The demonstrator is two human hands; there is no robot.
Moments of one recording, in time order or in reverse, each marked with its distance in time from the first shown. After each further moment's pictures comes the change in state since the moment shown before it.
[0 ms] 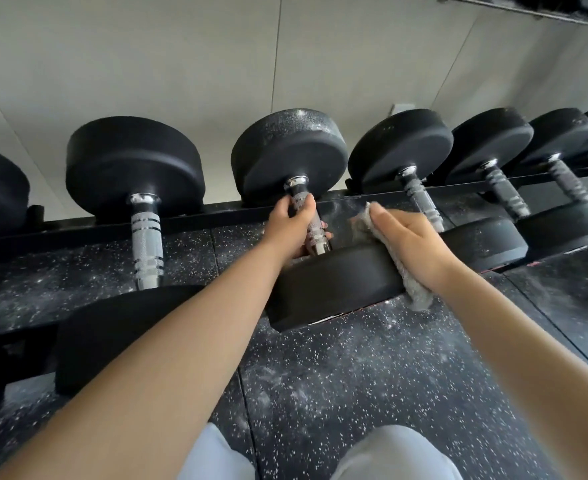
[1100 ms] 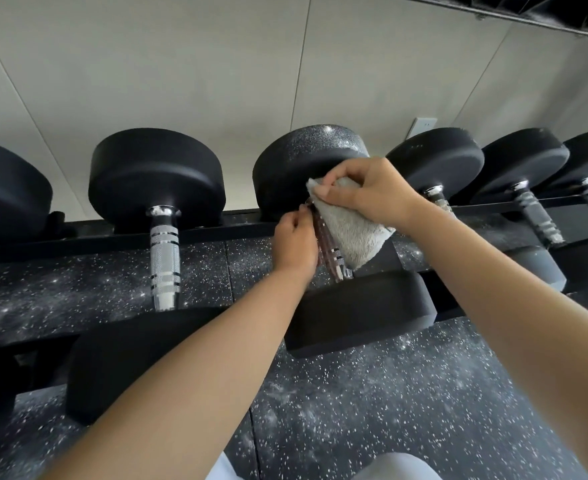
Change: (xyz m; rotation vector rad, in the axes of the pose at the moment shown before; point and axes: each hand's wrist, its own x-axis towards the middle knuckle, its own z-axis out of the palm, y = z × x) left_hand 0.002 0.004 -0.005 0.082 0.328 0.130; right_hand 0.095 -0.059 0.030 -0.139 -0.121 -0.220
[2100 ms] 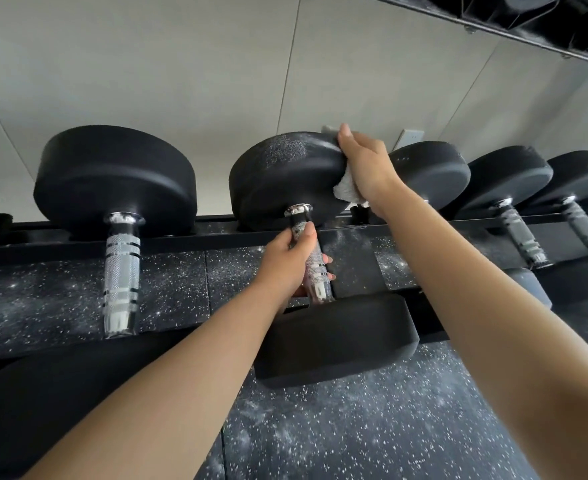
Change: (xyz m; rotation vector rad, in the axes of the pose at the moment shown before) left_hand -0.018 0.012 0.003 -0.175 -0.310 -0.216; right_hand 0.062 0.027 -0.014 0.238 0.210 0.122
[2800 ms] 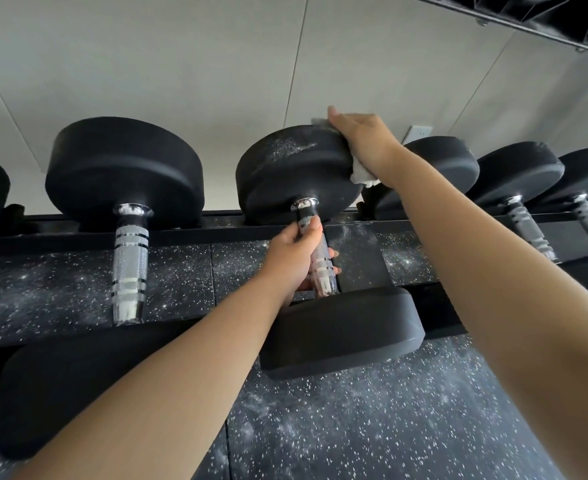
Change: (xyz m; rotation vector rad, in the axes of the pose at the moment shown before) left_hand -0.002 0.001 -0.002 0.023 -0.028 -0.010; right_hand 0.011 -0.029 -0.006 -0.236 -0.179 -0.047
